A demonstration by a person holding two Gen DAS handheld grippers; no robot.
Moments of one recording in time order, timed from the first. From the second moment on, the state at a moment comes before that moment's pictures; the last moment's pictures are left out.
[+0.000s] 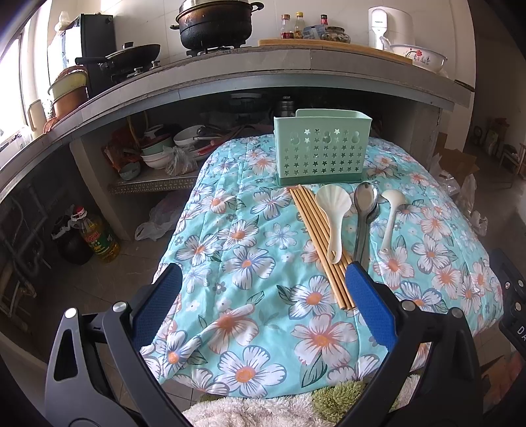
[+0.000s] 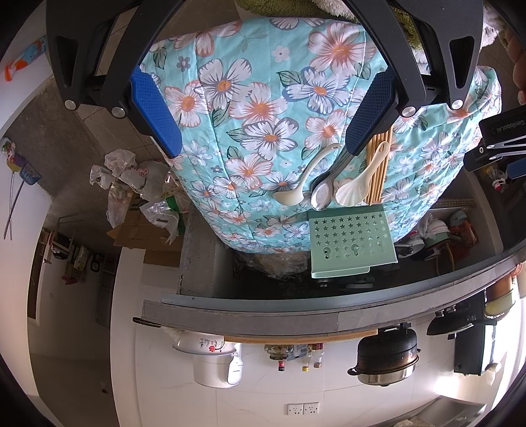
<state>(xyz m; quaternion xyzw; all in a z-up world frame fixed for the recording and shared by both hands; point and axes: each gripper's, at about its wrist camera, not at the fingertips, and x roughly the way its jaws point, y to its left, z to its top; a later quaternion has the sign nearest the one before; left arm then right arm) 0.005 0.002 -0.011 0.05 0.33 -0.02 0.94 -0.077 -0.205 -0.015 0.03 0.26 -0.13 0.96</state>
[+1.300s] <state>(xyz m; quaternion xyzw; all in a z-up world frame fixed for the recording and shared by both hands) 0.005 0.003 -0.011 0.05 0.34 -0.02 0.94 -0.076 -0.205 -0.016 0.03 0.26 -0.13 0.96</state>
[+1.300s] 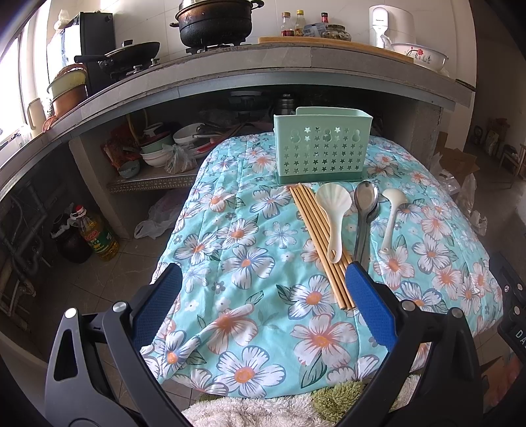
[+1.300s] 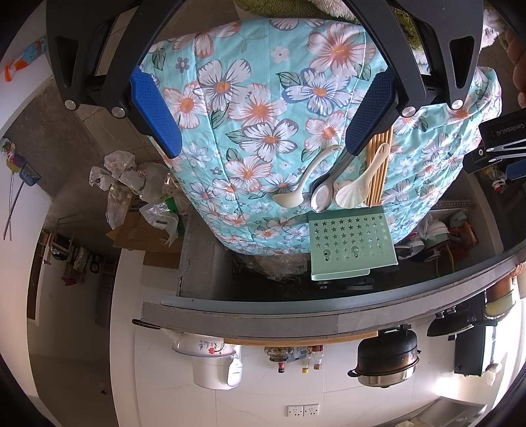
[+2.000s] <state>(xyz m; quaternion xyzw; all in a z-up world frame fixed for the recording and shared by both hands) 0.007 0.001 -0.024 0.06 0.35 -0.02 0.94 -0.072 -0.205 -0.026 0.03 0.27 -0.13 0.95</state>
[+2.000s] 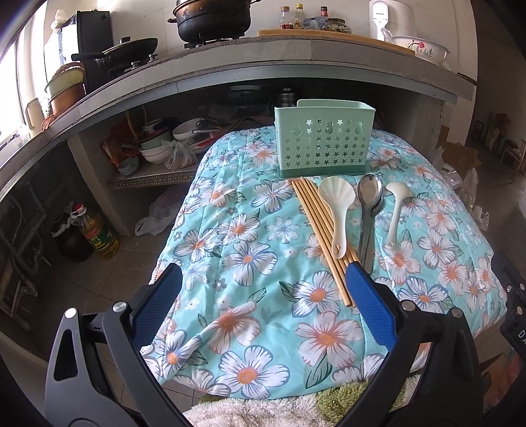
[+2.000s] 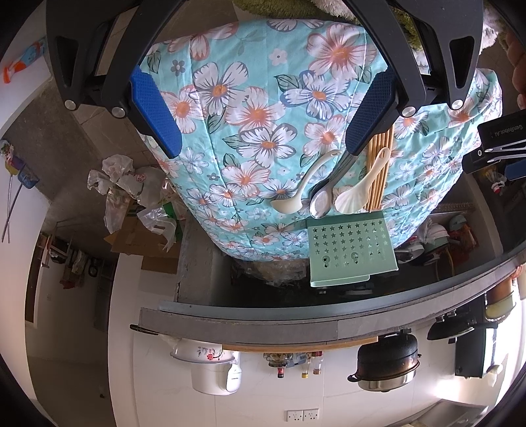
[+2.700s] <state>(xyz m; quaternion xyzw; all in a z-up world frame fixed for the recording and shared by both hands) 0.108 0.005 -0.066 0.08 0.43 -0.03 0.90 0.035 -0.182 -0.084 0.01 0.39 -0.10 0.91</state>
